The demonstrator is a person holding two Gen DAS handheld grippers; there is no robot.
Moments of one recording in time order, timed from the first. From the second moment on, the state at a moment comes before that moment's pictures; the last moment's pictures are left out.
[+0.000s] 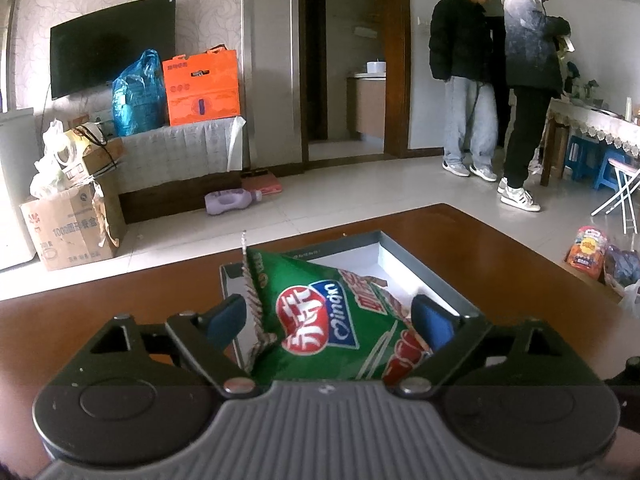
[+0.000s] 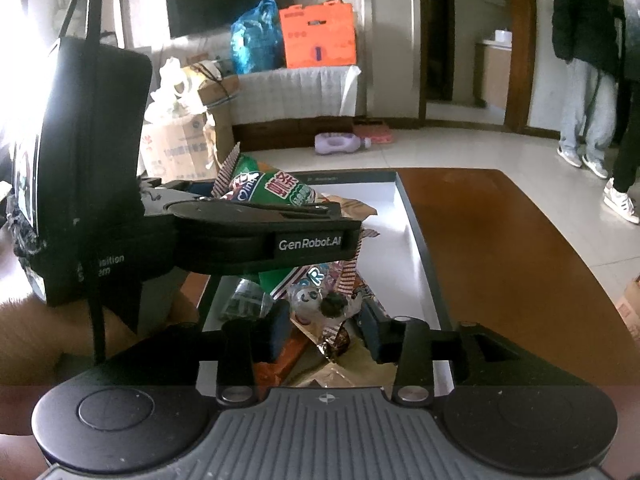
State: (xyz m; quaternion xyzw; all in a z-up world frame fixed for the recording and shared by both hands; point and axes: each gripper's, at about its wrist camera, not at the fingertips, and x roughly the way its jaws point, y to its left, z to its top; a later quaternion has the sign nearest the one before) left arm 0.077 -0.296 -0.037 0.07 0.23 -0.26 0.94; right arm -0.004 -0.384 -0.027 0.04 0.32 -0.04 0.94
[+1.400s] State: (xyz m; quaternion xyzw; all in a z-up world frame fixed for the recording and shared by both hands) left arm -0.098 -0.158 -0.008 0.09 0.22 -0.25 0.94; right arm -0.155 -0.283 -0.028 0.03 0.31 -0.08 0.95
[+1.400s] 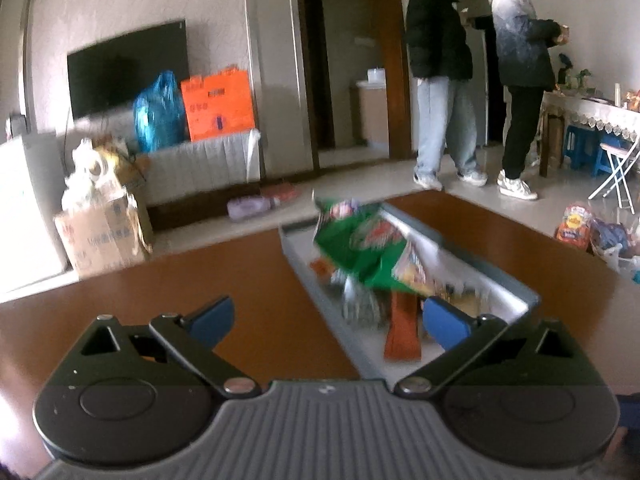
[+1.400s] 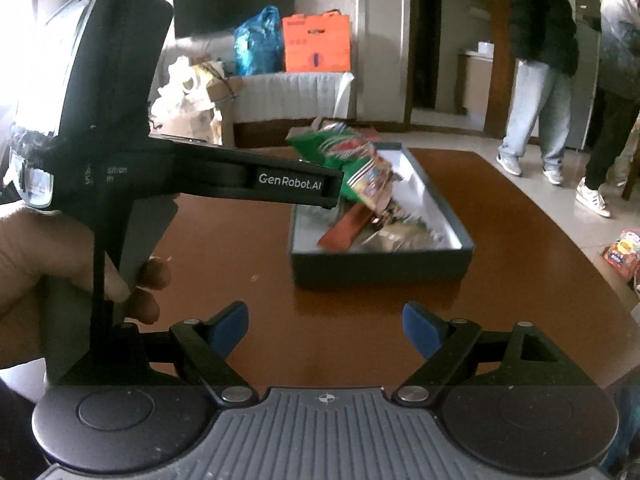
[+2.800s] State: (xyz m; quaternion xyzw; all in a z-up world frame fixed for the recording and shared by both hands) left arm -0.073 -0.159 -0.011 0.06 0.22 -0.25 0.94; right arm -0.147 -0.292 -0.035 0.04 0.31 -0.07 0.95
